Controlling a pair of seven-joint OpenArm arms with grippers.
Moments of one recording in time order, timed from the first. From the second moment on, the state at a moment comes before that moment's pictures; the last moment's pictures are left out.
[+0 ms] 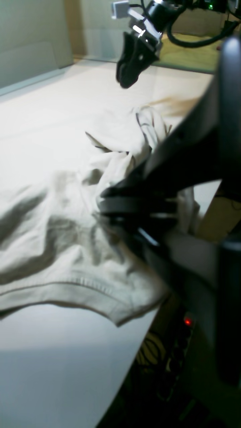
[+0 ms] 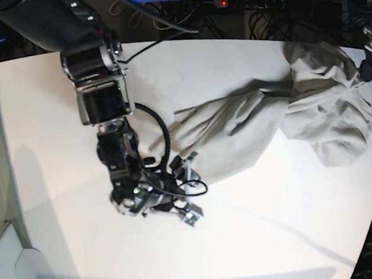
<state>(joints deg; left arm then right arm) 26.6 -16.0 -54.5 99.1 -71.9 -11.5 60.3 29.6 -6.9 -7.5 64.7 -1.0 39.9 -56.3</state>
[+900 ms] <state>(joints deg) 26.2 -14.1 -51.6 99.5 -72.0 -11.5 60.2 36.1 -7.1 -8.2 41.9 -1.5 39.8 -32.4</state>
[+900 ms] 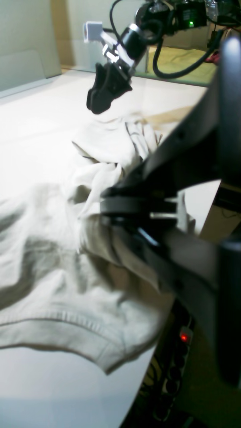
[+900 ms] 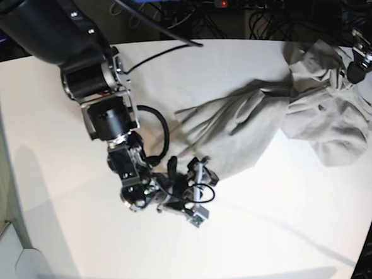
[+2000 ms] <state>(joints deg) 25.8 -12.8 -51.5 99.4 -72.0 -11.5 60.0 34.6 -5.9 -8.5 30.6 -0.8 35.3 -19.5</state>
